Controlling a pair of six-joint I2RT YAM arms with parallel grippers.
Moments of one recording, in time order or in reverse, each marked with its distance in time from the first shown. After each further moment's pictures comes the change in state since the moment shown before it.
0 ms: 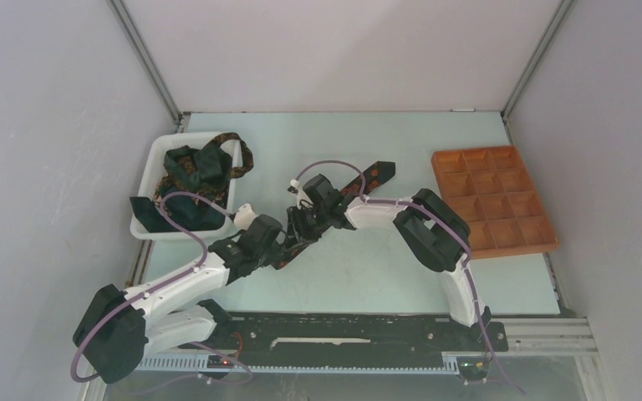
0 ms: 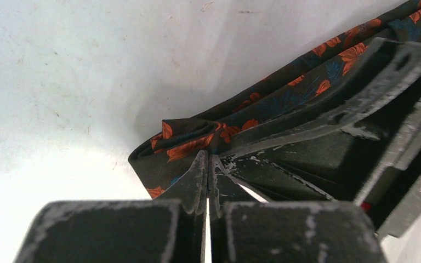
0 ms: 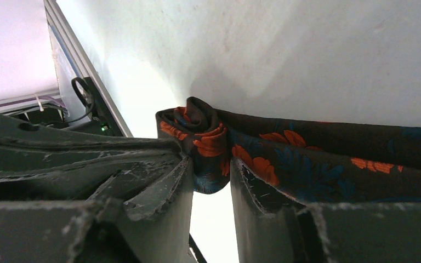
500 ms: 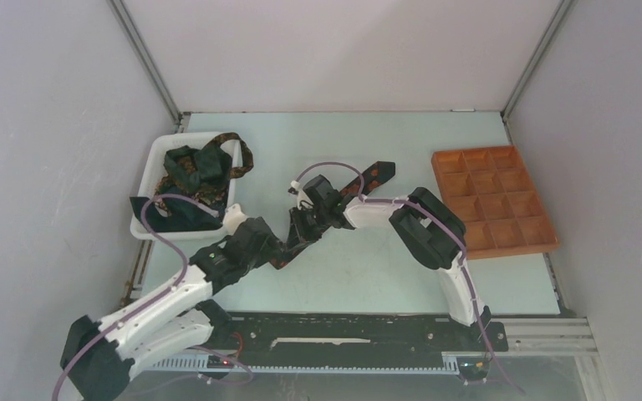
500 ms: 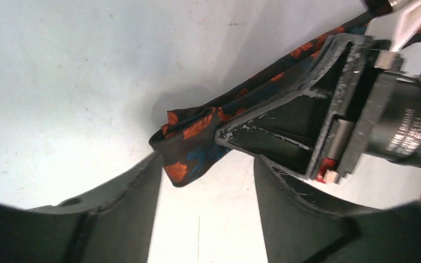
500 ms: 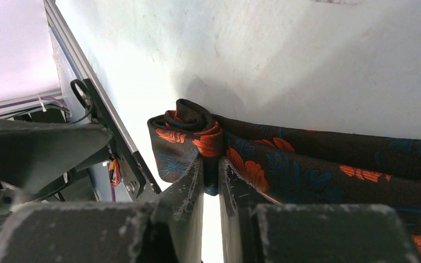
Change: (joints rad) left arm -0.004 -0.156 0.006 -0.102 -0.020 0.038; right arm -0.004 0.037 0.013 0.007 -0.024 0.005
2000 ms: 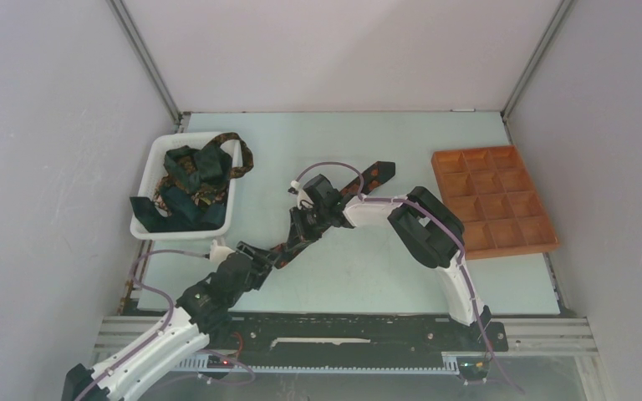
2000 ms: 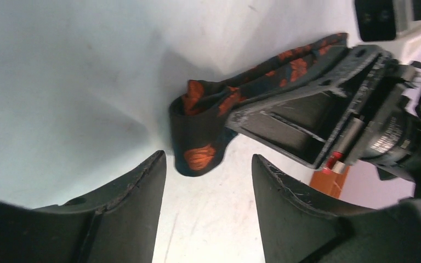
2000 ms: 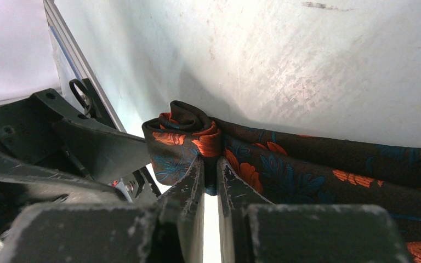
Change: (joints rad) left arm -0.001 -0.513 -0.394 0.117 0.049 -0.397; right arm -0.010 0.019 0.015 -0.010 -0.011 -0.008
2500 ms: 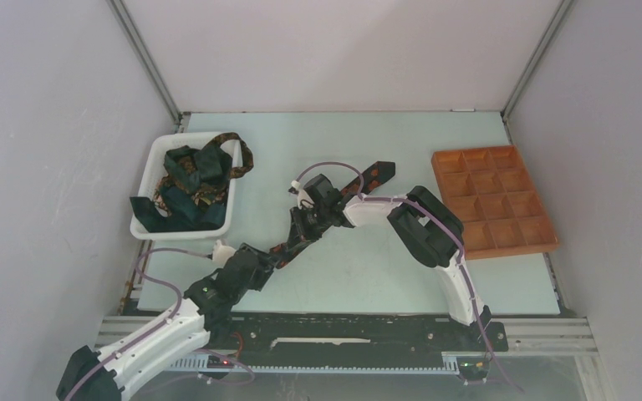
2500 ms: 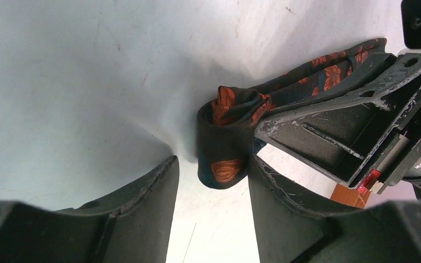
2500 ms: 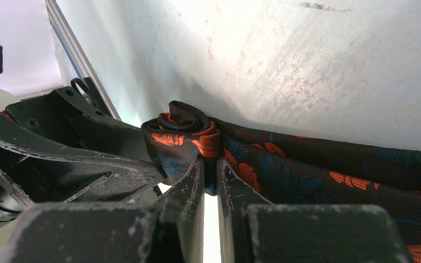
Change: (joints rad) left arm 0.003 0.172 0.004 0.049 -0.005 -0.013; right arm -0.005 0.007 0.003 -0.001 -0.015 0.000
